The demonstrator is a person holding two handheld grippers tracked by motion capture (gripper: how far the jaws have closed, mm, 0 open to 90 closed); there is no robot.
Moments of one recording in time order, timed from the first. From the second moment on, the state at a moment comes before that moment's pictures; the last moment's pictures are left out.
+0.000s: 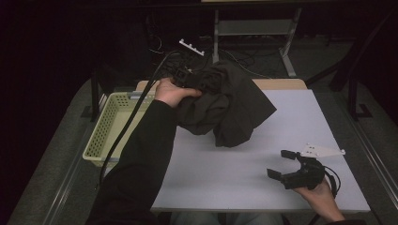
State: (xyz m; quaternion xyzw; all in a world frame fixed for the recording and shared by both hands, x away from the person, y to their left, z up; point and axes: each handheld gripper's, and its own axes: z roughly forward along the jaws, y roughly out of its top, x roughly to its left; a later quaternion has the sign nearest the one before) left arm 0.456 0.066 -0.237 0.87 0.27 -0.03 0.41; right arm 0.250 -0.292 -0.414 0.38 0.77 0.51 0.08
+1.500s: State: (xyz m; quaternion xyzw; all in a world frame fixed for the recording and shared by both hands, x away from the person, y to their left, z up) left arm 0.460 -0.008 -0.325 0.88 0.26 -0.06 0.40; right arm 0.249 -0.293 -0.413 0.37 0.77 0.52 0.08
